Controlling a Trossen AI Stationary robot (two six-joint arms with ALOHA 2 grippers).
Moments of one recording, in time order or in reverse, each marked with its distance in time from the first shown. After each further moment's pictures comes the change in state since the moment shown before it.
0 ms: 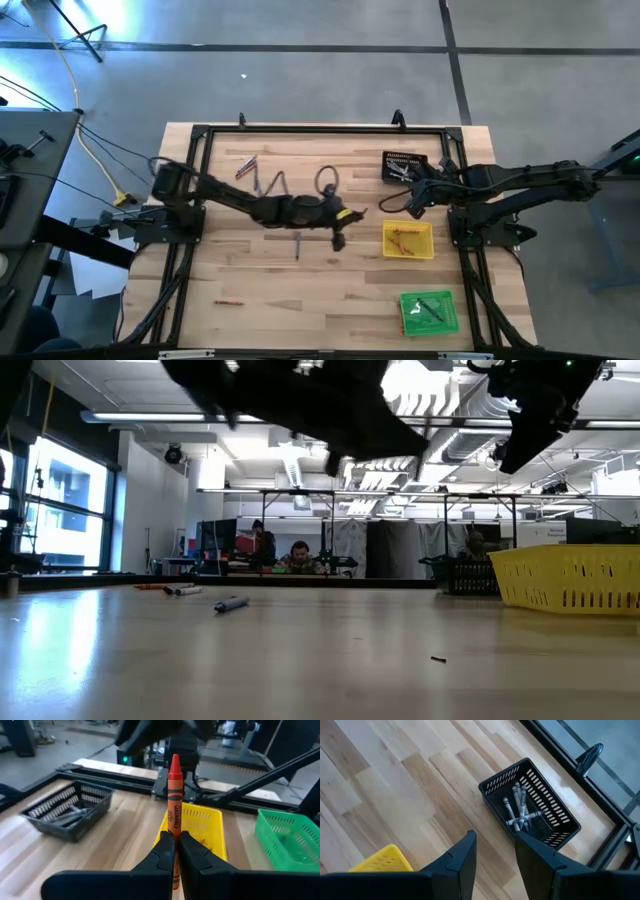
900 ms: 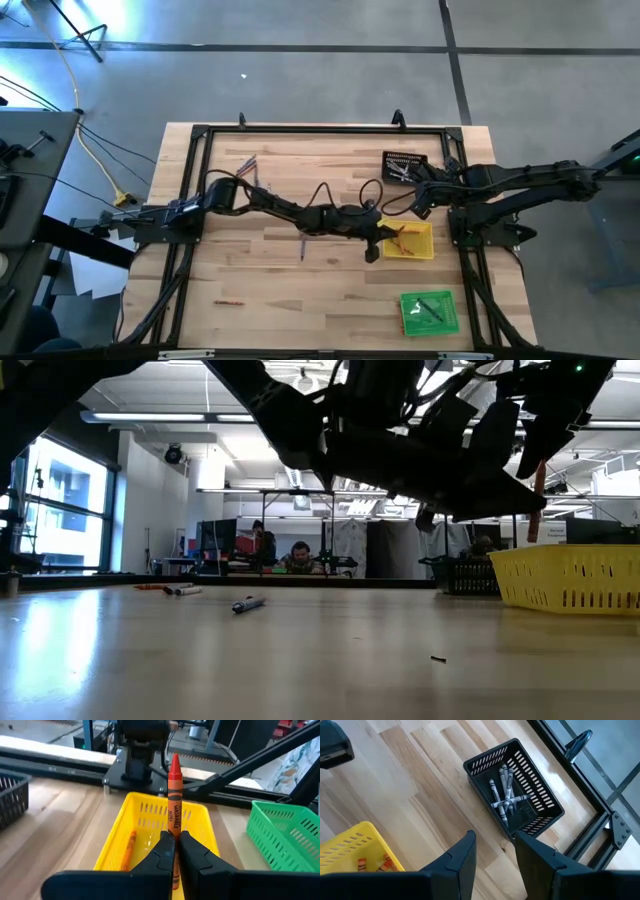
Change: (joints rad) left arm 0.024 0.473 0.478 -0.007 0.206 -0.013; right arm 0.000 0.000 0.000 -0.111 0.000 -0.001
